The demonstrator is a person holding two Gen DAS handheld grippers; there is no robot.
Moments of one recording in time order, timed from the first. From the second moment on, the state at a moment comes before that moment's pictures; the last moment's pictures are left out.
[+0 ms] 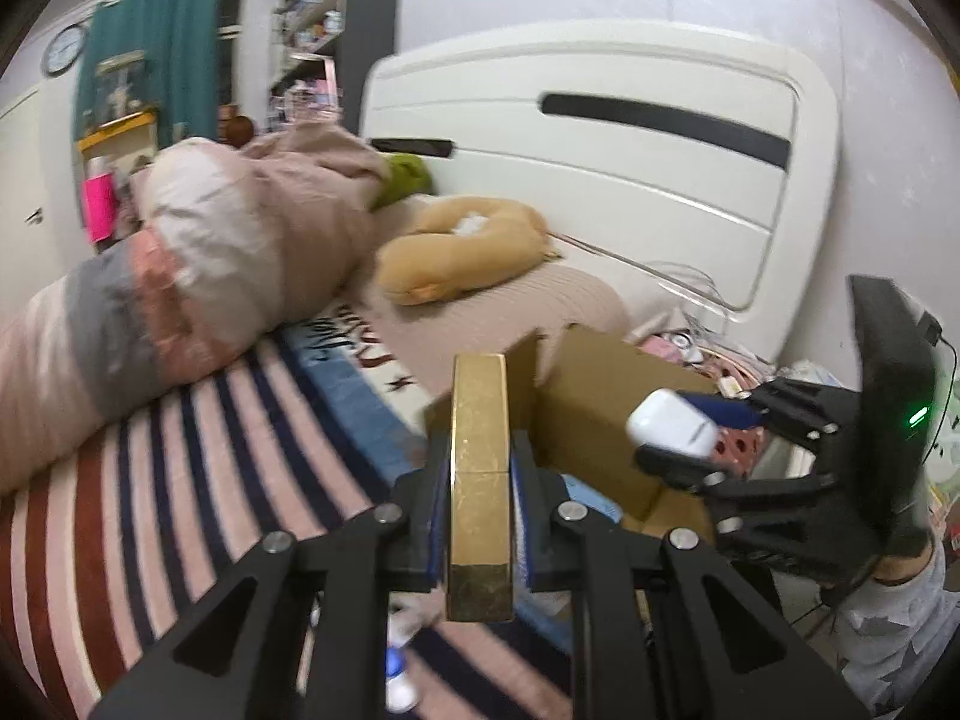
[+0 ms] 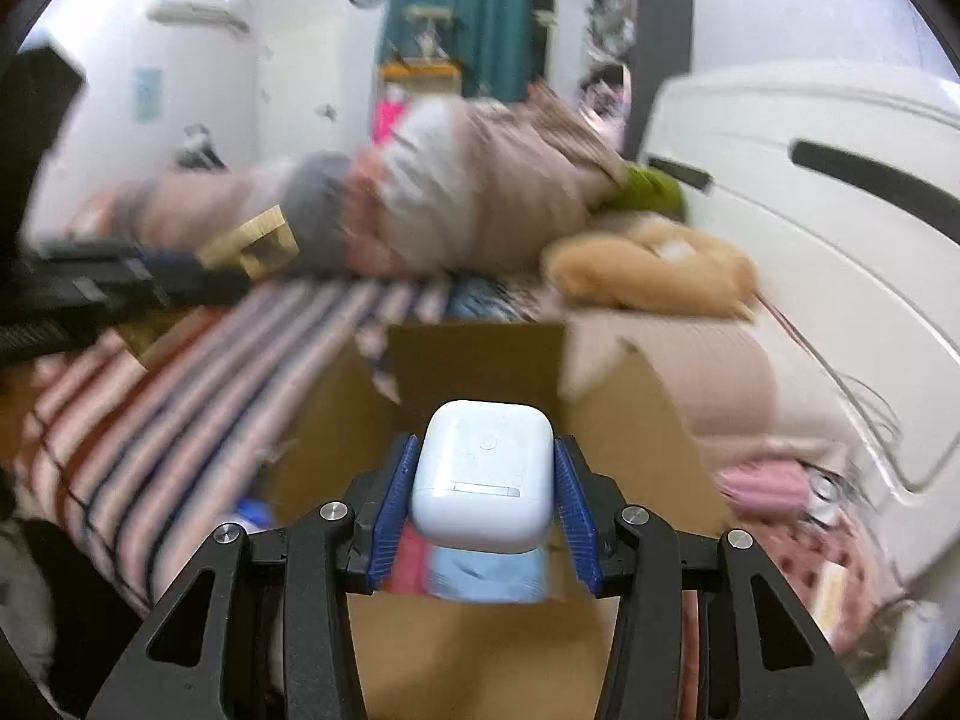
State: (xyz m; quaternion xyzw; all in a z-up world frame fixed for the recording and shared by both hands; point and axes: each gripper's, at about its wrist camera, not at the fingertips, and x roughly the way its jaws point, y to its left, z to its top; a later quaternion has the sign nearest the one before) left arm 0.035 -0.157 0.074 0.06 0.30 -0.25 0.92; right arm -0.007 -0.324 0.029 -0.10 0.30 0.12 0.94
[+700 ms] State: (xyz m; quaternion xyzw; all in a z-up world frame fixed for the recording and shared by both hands) left arm 0.107 -0.250 0.015 0.14 0.39 -0.23 0.88; right arm 0.008 -0.351 -0.004 -0.13 0.30 0.14 0.94
